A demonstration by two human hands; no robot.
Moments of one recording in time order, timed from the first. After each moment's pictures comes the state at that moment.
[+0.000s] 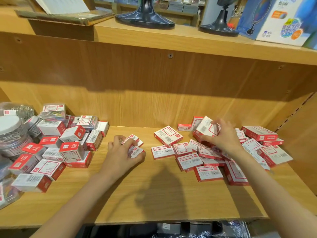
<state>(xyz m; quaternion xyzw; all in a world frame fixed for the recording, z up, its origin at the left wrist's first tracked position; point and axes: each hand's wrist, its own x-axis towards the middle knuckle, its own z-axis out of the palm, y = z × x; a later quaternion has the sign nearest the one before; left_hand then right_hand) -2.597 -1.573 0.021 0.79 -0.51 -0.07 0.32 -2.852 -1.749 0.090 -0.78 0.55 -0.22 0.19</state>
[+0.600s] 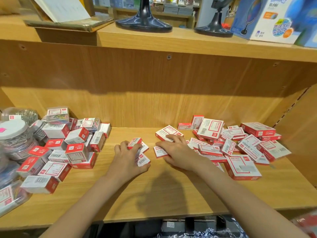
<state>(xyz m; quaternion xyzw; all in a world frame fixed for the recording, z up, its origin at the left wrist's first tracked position) -2.608 -1.559 0.028 0.80 -0.56 -0.09 0.20 -2.769 -1.686 0.045 -0.97 0.25 -0.01 0.04</state>
